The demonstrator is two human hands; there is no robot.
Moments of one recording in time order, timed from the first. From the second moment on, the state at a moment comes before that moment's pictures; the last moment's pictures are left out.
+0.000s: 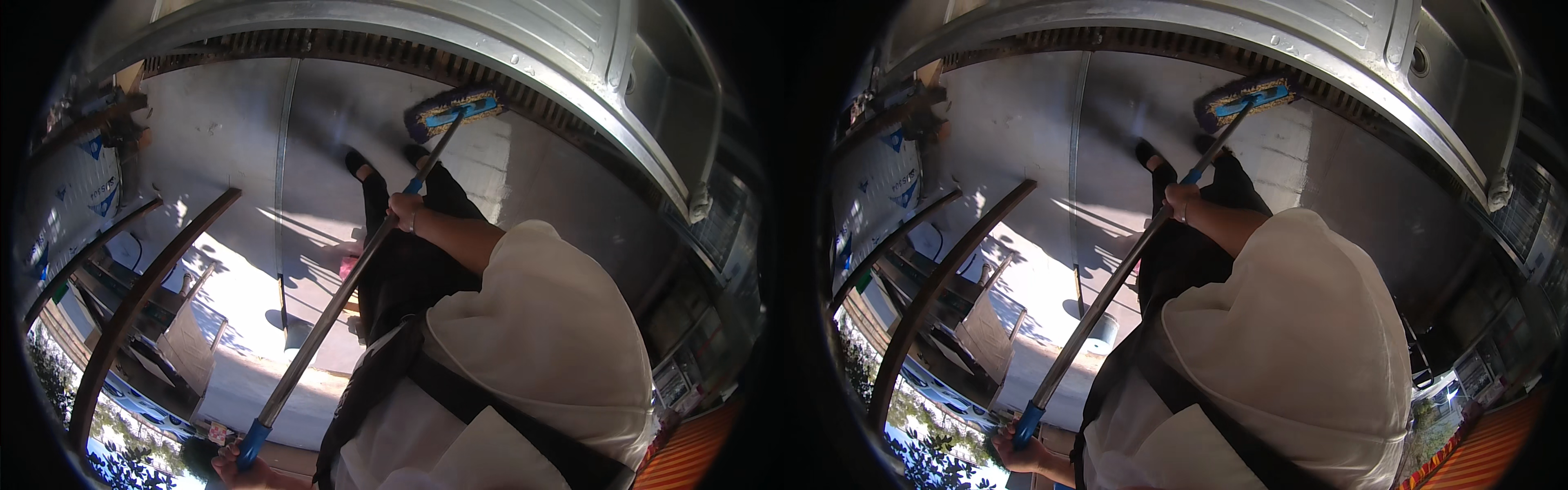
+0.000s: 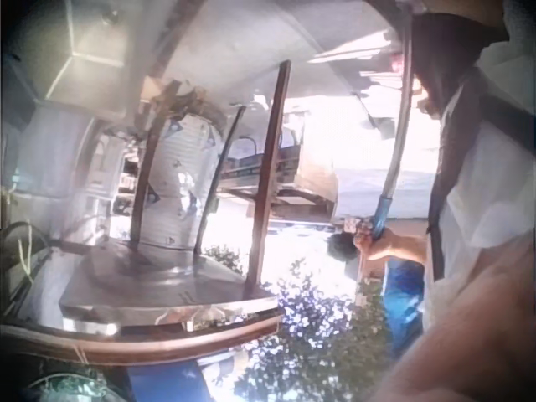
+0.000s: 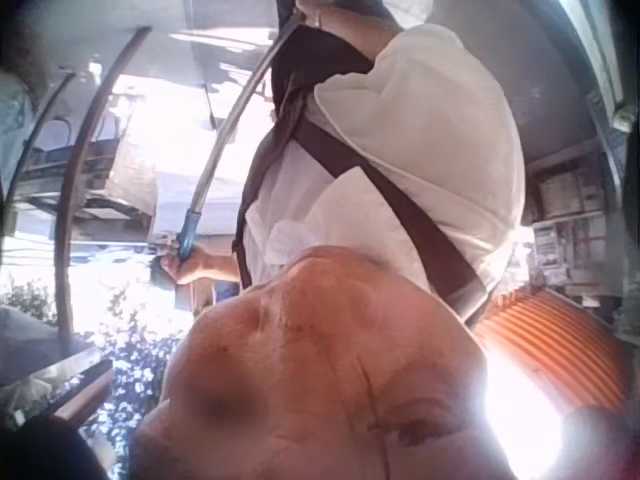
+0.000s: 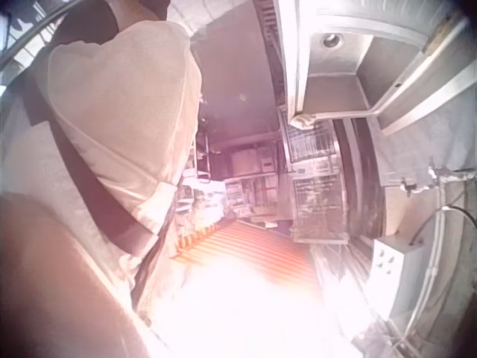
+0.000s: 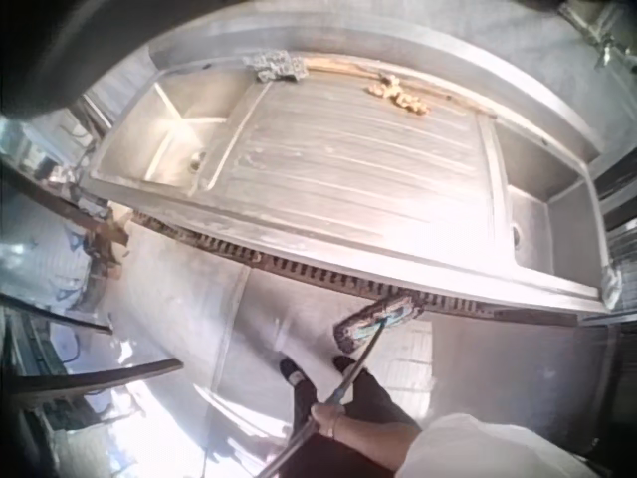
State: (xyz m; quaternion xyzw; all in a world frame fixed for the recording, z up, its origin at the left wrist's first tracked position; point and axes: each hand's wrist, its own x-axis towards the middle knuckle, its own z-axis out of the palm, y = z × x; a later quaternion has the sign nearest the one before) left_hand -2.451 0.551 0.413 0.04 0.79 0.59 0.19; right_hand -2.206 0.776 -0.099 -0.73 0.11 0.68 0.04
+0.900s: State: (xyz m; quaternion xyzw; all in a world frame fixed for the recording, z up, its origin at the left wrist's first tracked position) left_hand -2.631 0.729 0.372 0.30 0.52 0.70 0.38; right_hand -2.343 0.887 -0.086 -0.71 0.27 0.63 0.15
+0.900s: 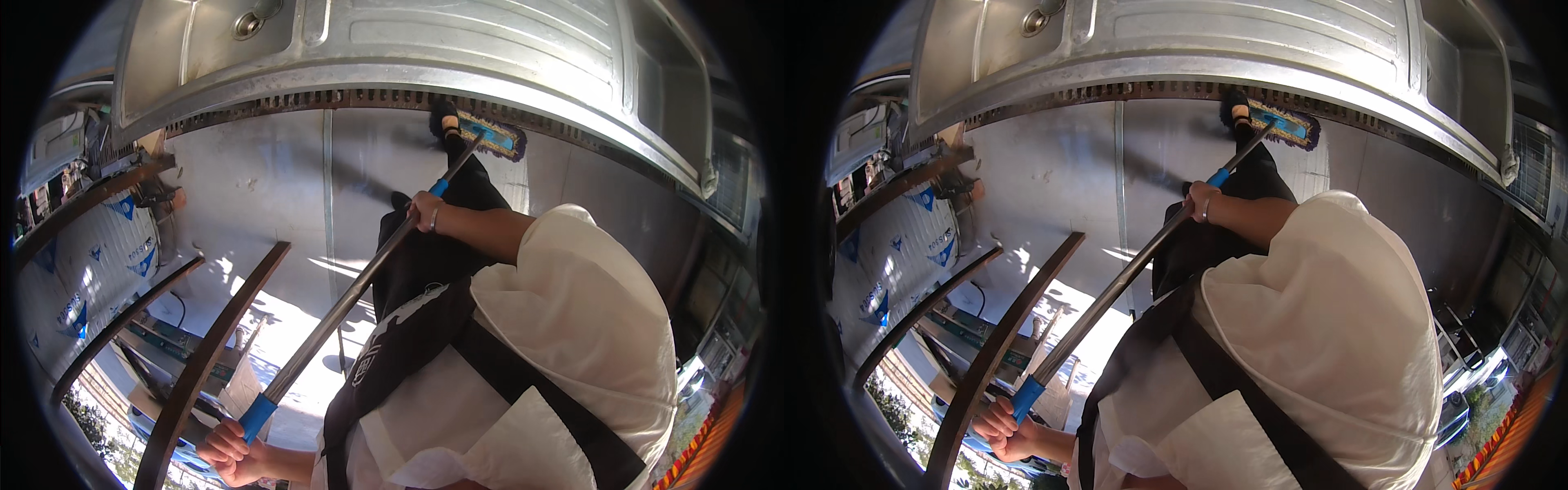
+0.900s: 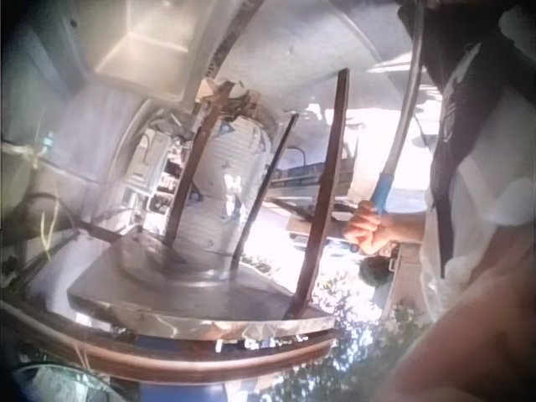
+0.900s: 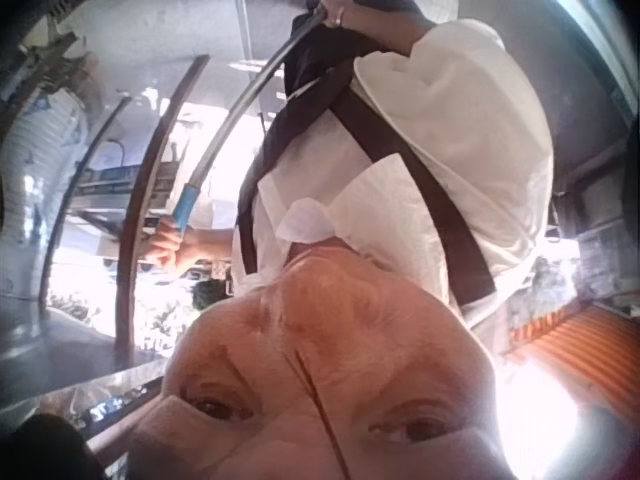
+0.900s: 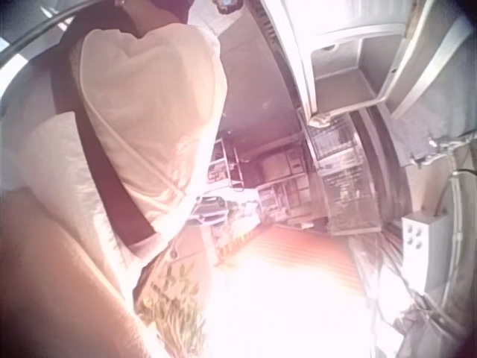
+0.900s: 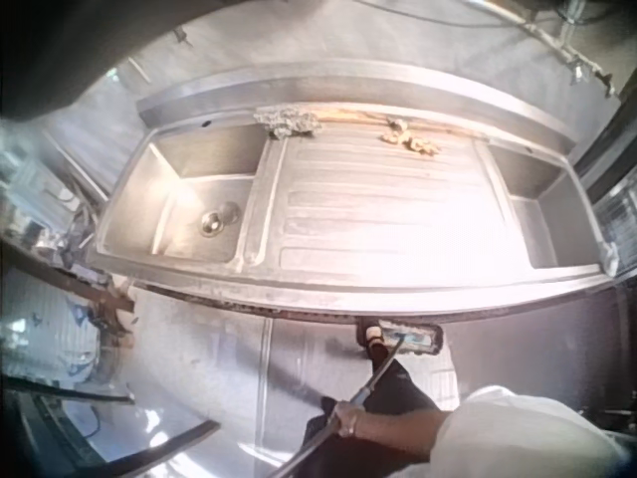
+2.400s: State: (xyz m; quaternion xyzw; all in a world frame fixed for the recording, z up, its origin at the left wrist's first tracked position) left_hand -2.347 0.845 -0.113 0.02 0.52 -0.14 0.84; right_hand -2.072 0.760 -0.092 -0.73 -0.05 0.68 -0.08
